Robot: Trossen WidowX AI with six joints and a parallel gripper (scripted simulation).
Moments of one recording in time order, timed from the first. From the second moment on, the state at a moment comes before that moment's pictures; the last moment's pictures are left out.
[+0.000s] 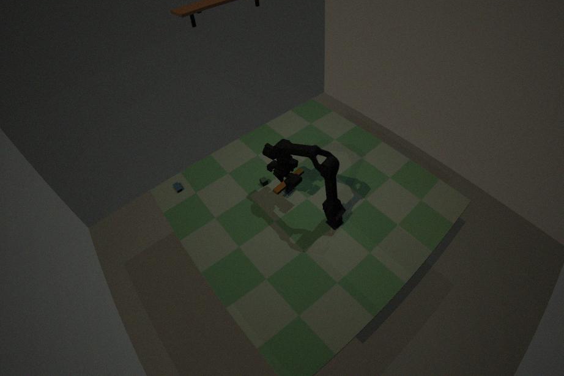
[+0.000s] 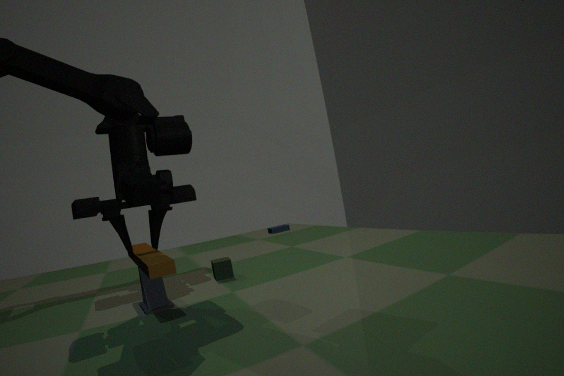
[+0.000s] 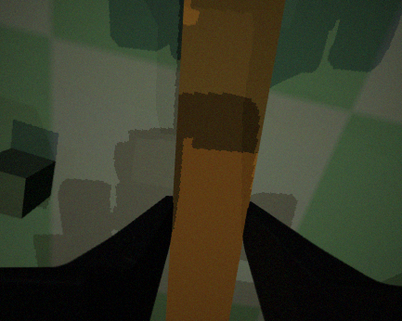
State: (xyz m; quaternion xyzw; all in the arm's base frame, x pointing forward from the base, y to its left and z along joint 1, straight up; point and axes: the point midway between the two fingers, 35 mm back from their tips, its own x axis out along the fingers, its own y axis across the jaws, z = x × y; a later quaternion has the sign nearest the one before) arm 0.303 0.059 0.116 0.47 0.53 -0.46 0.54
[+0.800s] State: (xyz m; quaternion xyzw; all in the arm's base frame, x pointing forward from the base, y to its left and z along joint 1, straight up) arm 0.303 0.059 0.115 0.47 0.53 -0.46 0.54
